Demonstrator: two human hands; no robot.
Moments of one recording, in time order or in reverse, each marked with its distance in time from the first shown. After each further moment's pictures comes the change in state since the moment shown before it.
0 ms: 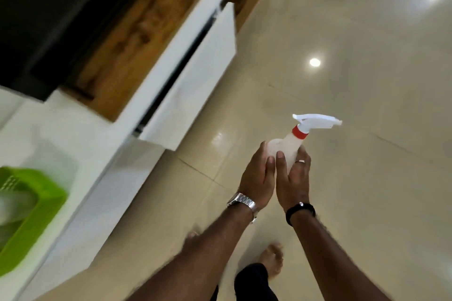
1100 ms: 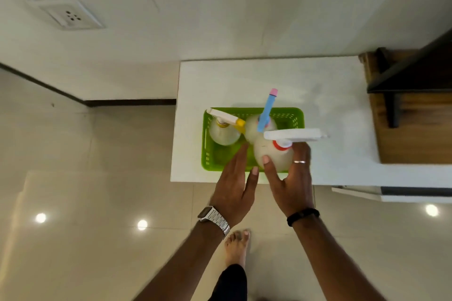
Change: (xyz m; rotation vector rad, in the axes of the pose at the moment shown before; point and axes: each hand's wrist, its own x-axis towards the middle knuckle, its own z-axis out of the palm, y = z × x) left_hand -0.253 -0.286 -0.434 -0.111 0.823 -0.442; right_hand -0.284 -0.156 0.475 -0.269 -0.971 -0.829
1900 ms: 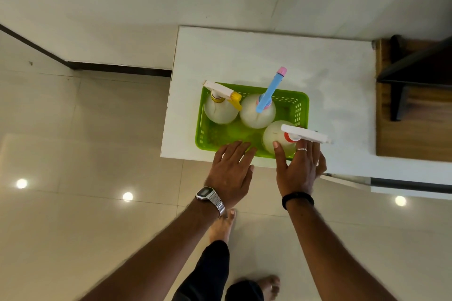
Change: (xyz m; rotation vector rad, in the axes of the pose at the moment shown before) left_hand -0.003 -0.035 0.030 0.513 -0.125 0.134; right_hand -0.007 0.051 0.004 -0.550 -0.020 0.259
